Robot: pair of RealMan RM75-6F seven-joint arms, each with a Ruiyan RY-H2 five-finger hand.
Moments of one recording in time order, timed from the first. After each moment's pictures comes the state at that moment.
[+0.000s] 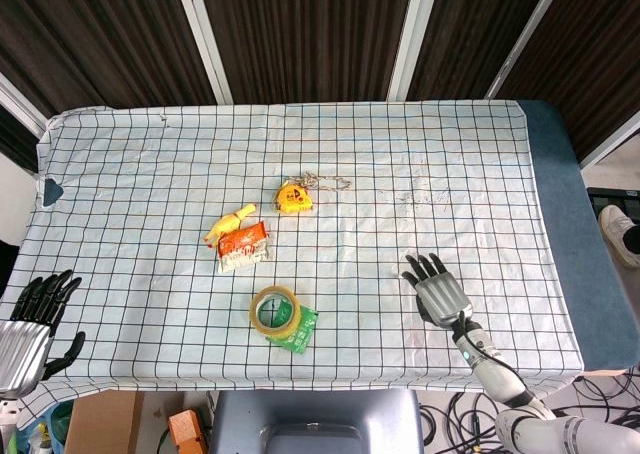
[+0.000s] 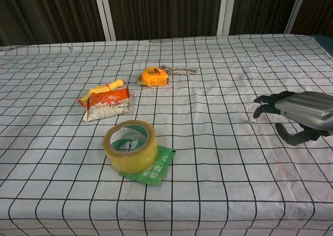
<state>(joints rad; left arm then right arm) -0.09 -1.10 0.01 -1.54 1.67 1.58 -0.06 0.50 -1.48 0.06 -1.48 -1.22 0.94 -0.54</state>
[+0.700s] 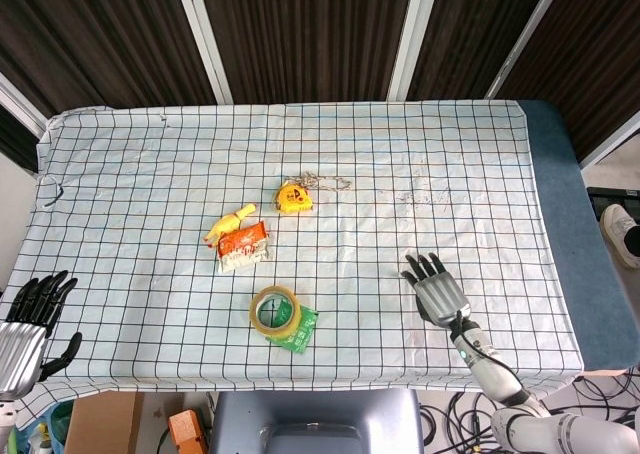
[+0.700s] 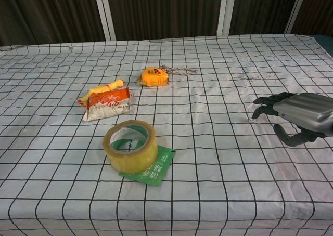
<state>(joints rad) -0.08 -1.10 0.01 -1.54 1.67 1.59 -0.07 0.53 -1.50 0.04 -1.46 -1.18 0.95 -0.58</state>
